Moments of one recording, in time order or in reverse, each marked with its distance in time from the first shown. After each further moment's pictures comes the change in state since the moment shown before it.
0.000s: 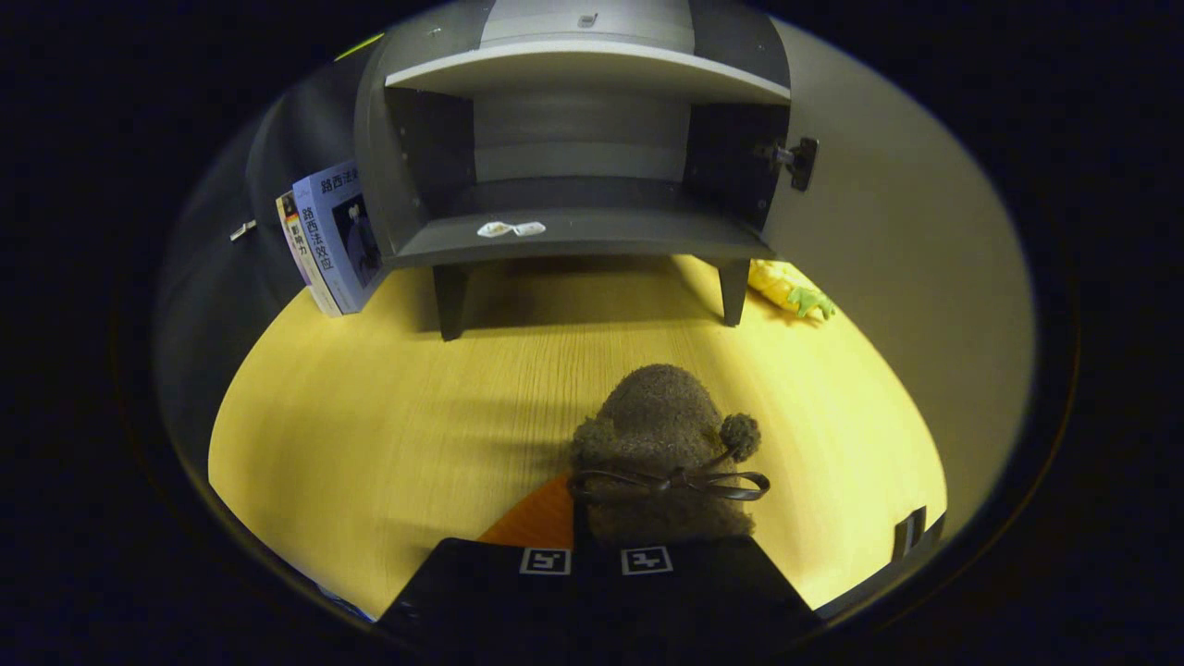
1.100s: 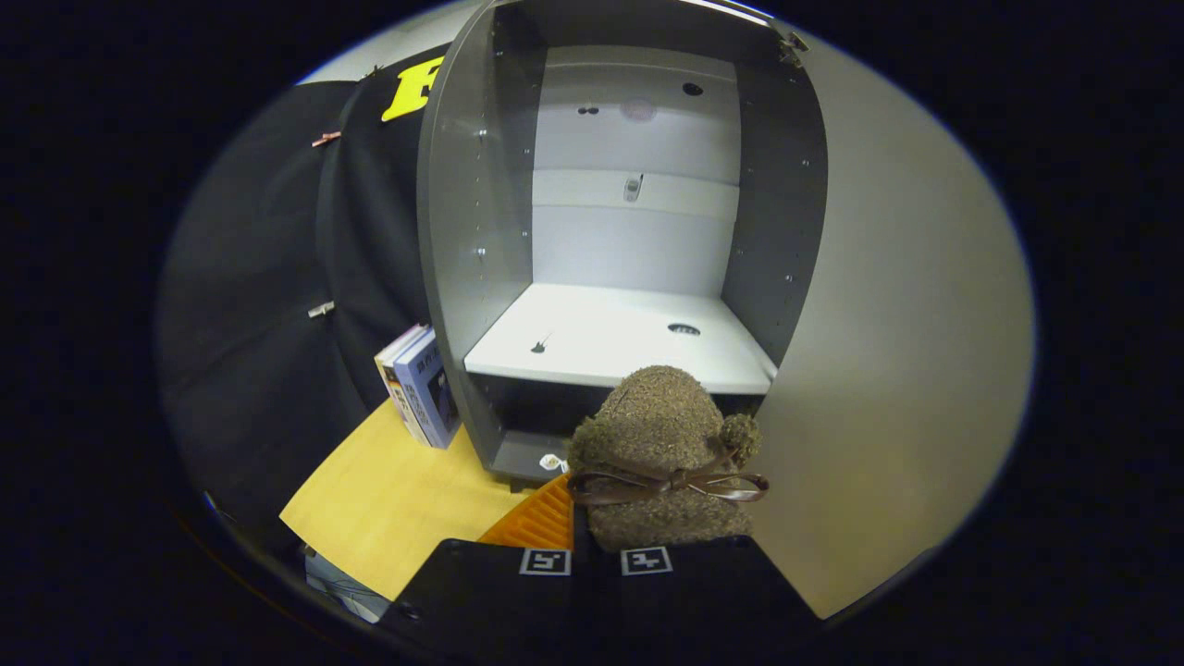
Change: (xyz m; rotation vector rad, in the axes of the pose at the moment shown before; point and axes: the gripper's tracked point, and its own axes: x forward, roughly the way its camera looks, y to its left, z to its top) arm -0.155 -0.001 0.249 -0.096 -0.284 0.180
